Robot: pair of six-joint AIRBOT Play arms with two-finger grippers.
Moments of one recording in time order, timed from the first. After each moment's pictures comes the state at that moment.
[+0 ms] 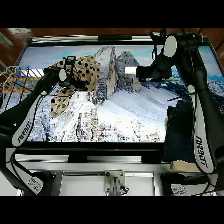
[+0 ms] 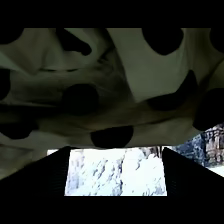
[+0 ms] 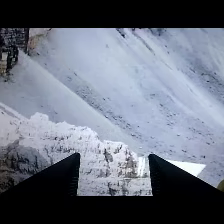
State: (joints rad) left arm -0.25 -1.86 1.67 1.53 -0.91 -1.60; right arm 0.31 -1.59 1.90 -1.56 1.50 1.78
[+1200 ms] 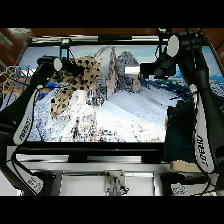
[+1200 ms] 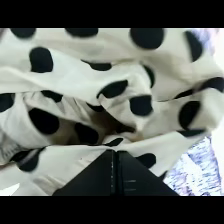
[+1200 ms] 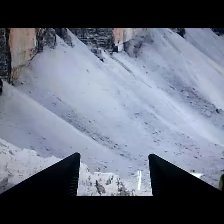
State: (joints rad) left arm -0.24 -1.84 1.88 1.51 -0.83 -1.57; right arm 0.29 -1.59 1.90 -1.60 1.45 1.81
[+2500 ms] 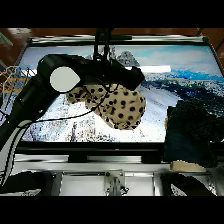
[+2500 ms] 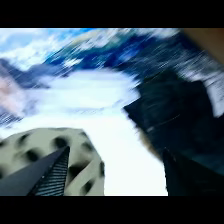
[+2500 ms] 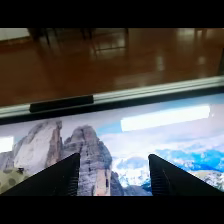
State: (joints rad) left arm -0.78 -1.46 1.84 1.37 -0.92 -1.65; right arm 0.29 -1.11 2.05 -1.91 1.24 1.88
